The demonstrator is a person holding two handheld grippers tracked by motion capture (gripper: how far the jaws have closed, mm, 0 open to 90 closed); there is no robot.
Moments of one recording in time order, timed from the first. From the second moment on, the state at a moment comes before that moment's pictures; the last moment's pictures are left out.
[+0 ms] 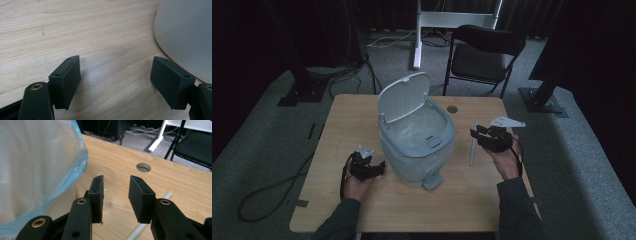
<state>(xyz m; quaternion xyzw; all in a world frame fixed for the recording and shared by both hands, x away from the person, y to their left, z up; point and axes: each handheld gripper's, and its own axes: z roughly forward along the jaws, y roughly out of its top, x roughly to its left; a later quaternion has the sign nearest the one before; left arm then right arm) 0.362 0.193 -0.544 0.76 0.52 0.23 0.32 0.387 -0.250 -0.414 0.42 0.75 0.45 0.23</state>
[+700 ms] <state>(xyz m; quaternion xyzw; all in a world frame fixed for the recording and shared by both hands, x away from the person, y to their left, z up) 0.362 0.193 -0.544 0.76 0.52 0.23 0.32 0.417 -0.254 -0.462 0.47 0.77 0.39 0.20</state>
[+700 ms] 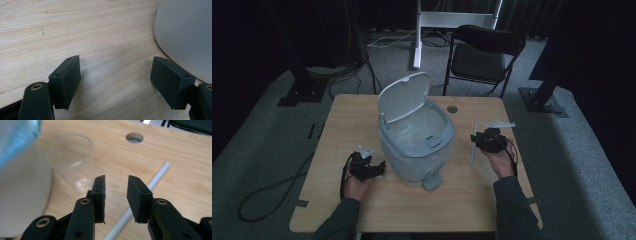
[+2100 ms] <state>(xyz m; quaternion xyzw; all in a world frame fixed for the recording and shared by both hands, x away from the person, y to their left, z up) 0.362 0.193 -0.544 0.76 0.52 0.23 0.32 0.440 -0.254 -0.526 0.54 0.78 0.26 0.17</state>
